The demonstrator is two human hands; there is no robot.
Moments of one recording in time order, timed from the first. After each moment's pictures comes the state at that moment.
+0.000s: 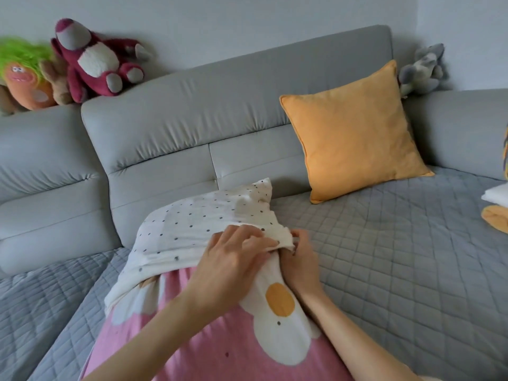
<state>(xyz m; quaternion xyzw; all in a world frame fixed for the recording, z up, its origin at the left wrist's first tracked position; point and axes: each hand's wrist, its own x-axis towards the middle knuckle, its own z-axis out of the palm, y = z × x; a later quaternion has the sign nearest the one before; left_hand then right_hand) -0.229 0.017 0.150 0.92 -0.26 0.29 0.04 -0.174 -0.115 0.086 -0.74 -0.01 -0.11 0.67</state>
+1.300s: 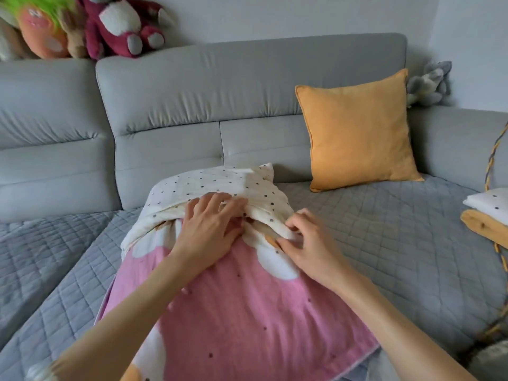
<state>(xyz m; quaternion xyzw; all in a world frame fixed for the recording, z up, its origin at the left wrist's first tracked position) -0.247 0.065 0.140 0.96 -0.10 0.27 0.04 -0.228 -0.141 0.108 -0.84 -0.29 -0.22 0.39</state>
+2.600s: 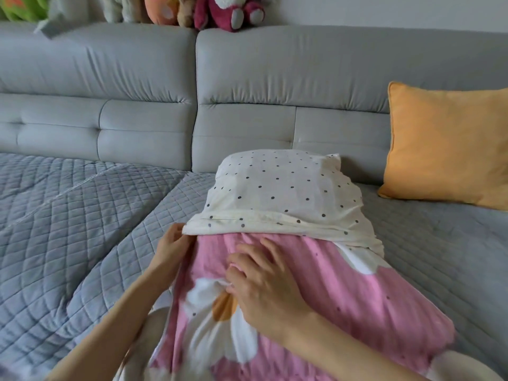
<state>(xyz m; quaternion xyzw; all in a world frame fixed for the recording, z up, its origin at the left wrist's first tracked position) -0.346 0.204 0.062 0.69 0.27 0.24 0.62 -0.330 0.003 0.070 -0.78 -0.53 -0.30 0.14</state>
